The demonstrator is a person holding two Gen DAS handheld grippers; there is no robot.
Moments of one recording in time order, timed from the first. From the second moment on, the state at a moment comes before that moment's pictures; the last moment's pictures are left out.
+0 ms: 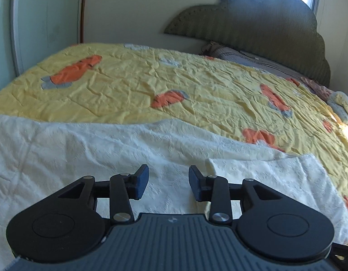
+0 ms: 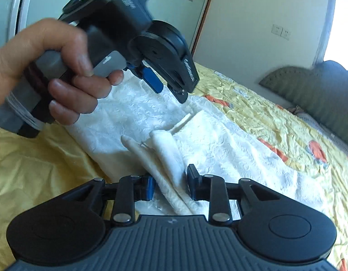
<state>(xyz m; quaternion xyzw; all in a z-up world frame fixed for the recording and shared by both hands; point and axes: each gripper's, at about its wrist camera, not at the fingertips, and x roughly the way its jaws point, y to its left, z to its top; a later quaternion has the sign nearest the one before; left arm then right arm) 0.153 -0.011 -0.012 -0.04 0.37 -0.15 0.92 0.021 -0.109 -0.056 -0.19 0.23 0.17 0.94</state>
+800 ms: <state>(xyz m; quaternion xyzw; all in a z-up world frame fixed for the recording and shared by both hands) 0.187 0.013 -0.046 -0.32 0.48 -0.26 0.78 0.016 -0.127 -0.039 -0.10 0.19 0.15 0.97</state>
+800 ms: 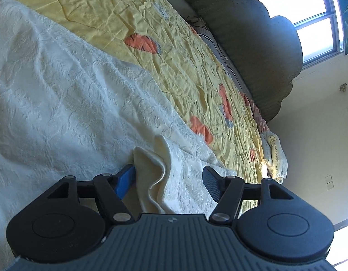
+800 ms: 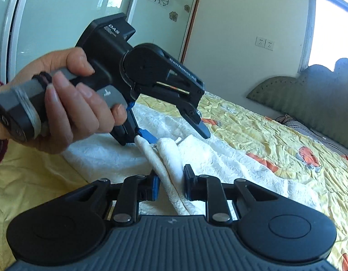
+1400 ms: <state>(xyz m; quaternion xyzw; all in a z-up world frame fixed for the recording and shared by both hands) 0.171 -0.015 -0.028 -0.09 0.39 -0.21 0.89 0.020 -0.104 -0.045 -0.18 0.23 0.16 0.94</state>
